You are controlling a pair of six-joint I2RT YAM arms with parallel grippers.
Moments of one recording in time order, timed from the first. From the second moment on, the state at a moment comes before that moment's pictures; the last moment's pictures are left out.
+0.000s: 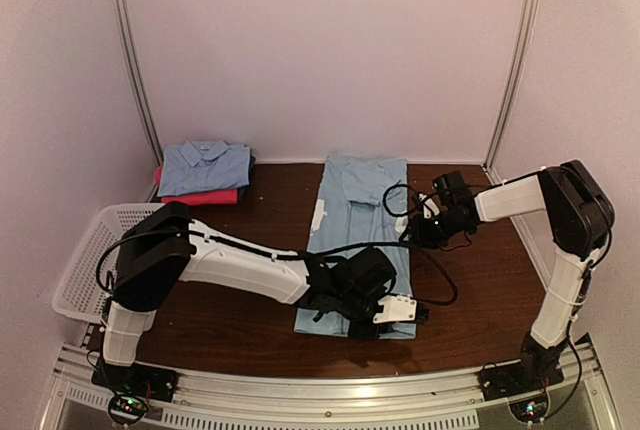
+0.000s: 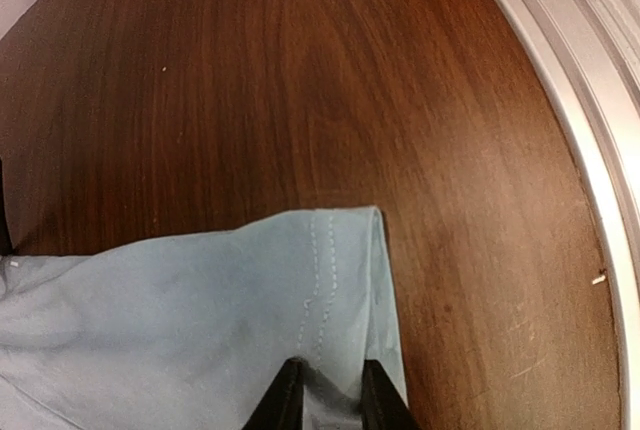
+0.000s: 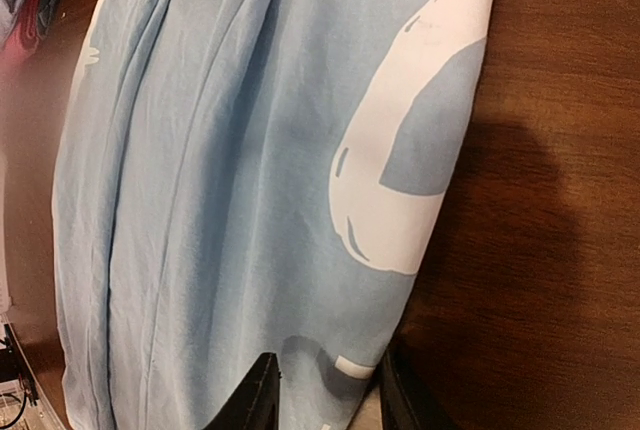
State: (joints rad) left arm -1.27 2.17 1.49 -0.20 0.15 0.55; right arm 0.33 1.87 1.03 -0.15 -0.38 0.37
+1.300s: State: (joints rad) left arm -1.29 2.07 1.36 -0.26 0.10 0.56; right arm 0.33 1.88 1.06 -0.17 -0.39 0.37
